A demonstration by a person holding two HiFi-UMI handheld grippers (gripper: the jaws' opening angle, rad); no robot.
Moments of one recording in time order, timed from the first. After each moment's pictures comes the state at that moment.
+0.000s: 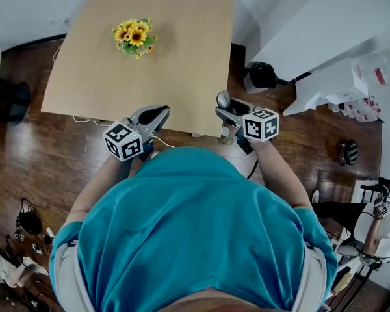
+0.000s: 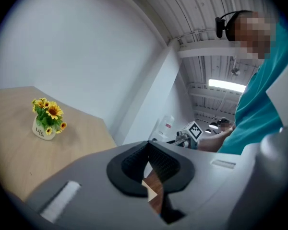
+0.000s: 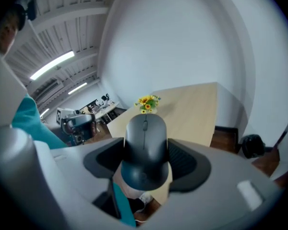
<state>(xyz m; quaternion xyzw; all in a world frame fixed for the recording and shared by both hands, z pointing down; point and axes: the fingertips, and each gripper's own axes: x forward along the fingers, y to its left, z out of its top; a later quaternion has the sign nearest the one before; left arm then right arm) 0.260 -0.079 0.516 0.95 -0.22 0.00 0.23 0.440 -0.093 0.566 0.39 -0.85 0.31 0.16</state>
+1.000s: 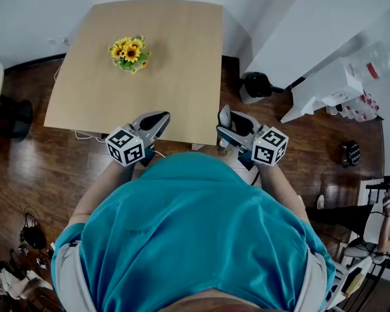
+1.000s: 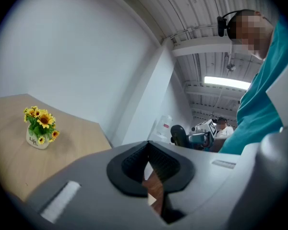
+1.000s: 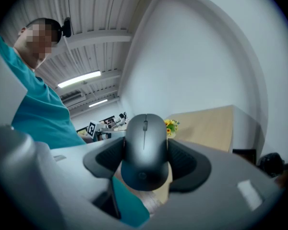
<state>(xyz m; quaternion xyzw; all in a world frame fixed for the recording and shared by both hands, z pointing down) 0.284 -0.079 0.495 0.96 -0.21 0.00 0.20 0.440 -0.037 0.473 0.34 -0.92 0.21 0.03</state>
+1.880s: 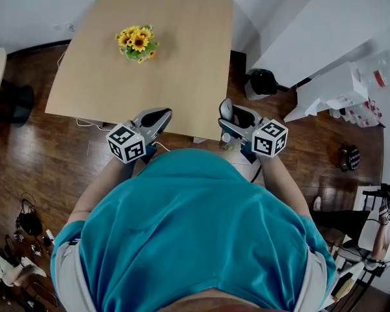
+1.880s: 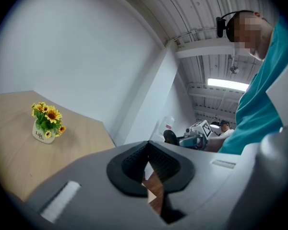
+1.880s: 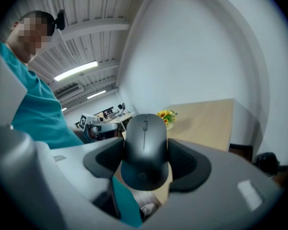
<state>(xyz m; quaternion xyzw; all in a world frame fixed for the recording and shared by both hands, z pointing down) 0.272 -0.069 0.505 0.95 -0.23 -0.01 0.21 0.436 -0.054 0.505 0.33 -0.91 0.23 0.09</state>
